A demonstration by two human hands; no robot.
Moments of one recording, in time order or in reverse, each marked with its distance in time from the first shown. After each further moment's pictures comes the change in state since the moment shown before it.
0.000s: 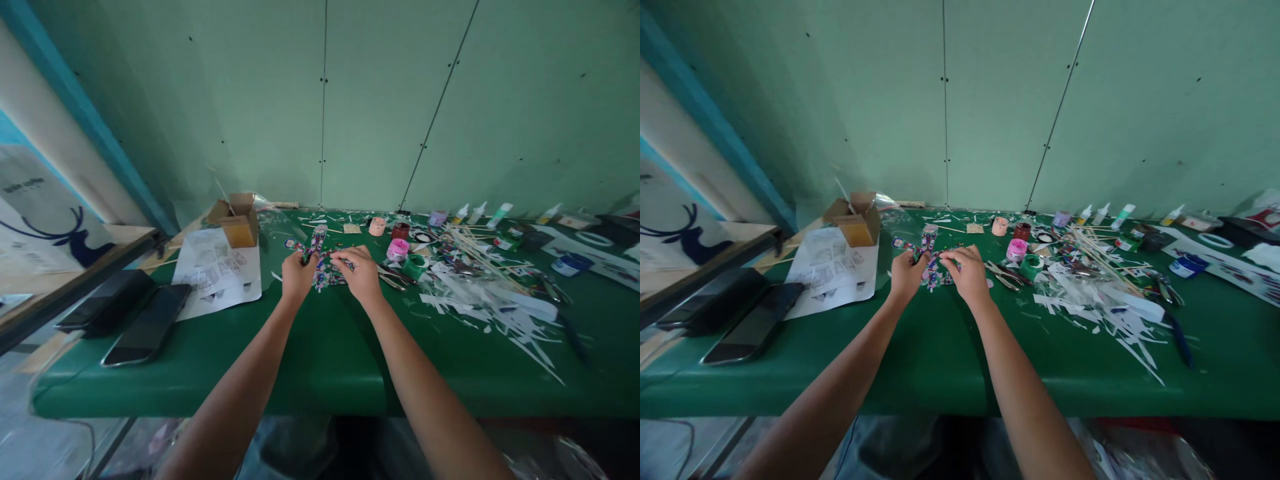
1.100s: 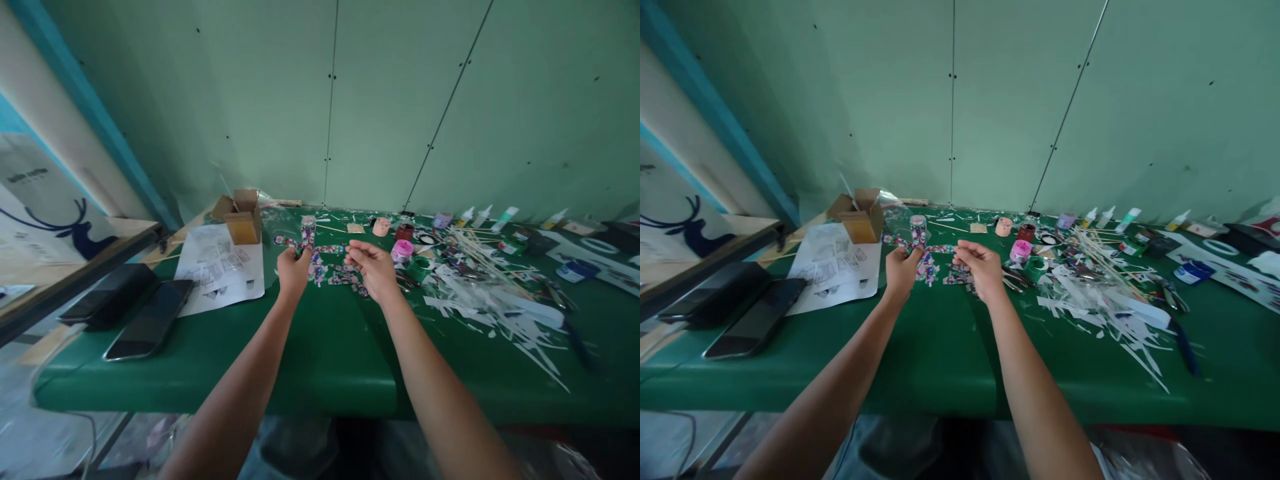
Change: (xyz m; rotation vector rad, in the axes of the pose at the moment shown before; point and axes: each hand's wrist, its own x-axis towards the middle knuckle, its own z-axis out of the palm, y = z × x) left_hand 0.008 -0.008 -0.006 -0.244 0.117 -0.137; right_hand 0.007 0.004 -0.005 0.875 0.070 0.590
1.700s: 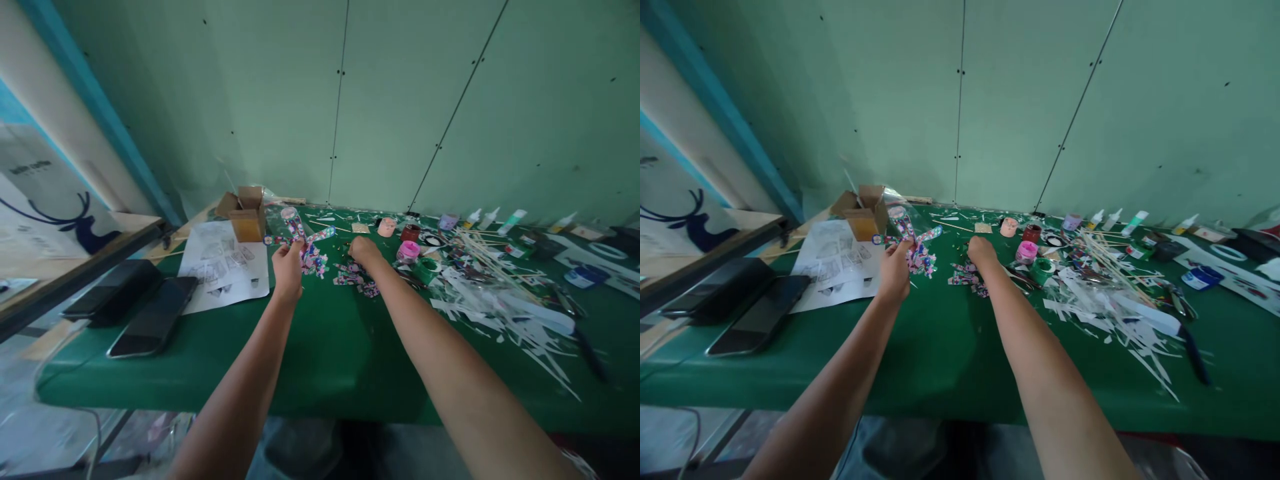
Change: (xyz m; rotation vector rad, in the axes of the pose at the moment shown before) left_hand 0.010 0.007 -0.009 -0.487 0.059 -0.342; right_hand 0.104 0.052 -0.016 -1.439 -0.137 0.079
